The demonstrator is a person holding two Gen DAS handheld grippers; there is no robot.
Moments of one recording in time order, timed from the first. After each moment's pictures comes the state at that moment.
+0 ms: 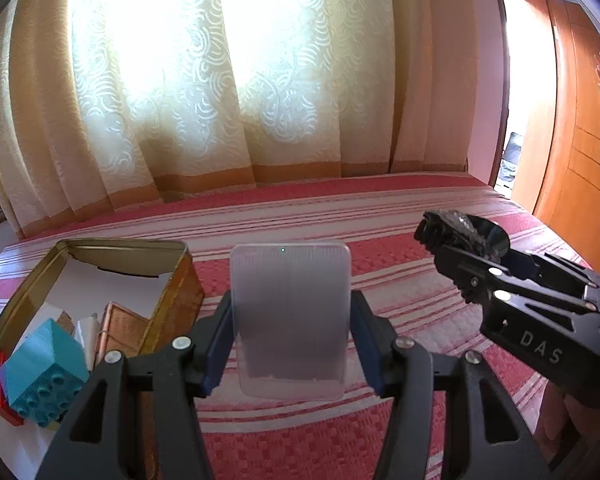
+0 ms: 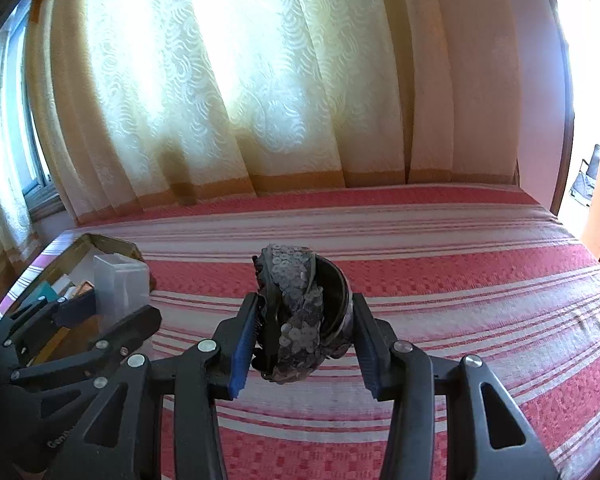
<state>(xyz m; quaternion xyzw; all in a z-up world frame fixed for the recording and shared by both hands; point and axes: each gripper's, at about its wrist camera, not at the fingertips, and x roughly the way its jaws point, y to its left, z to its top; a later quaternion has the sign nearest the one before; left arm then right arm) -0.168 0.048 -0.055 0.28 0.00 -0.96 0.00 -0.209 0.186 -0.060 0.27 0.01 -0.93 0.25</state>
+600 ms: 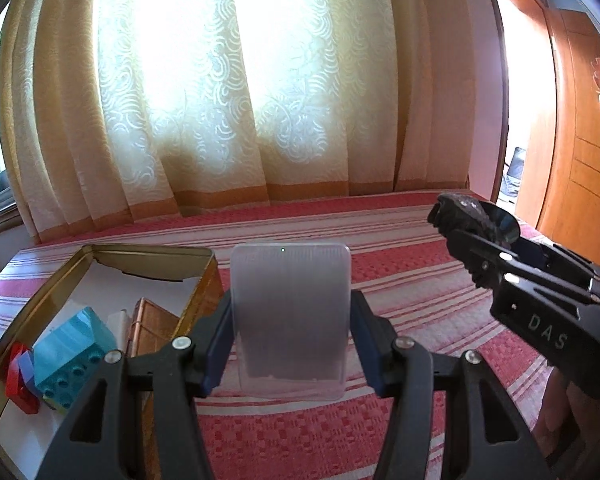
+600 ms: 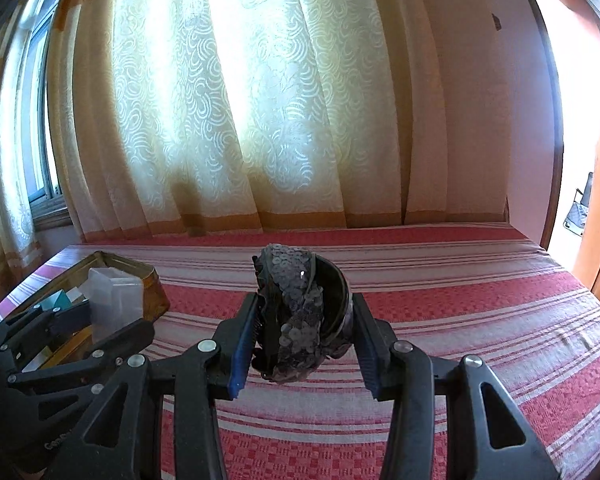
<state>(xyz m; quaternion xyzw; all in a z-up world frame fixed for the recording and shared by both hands) -0.138 0.042 -0.046 0.25 0.00 -0.97 0.02 -0.179 0.191 -0.049 0.20 0.01 -0.95 0.25</state>
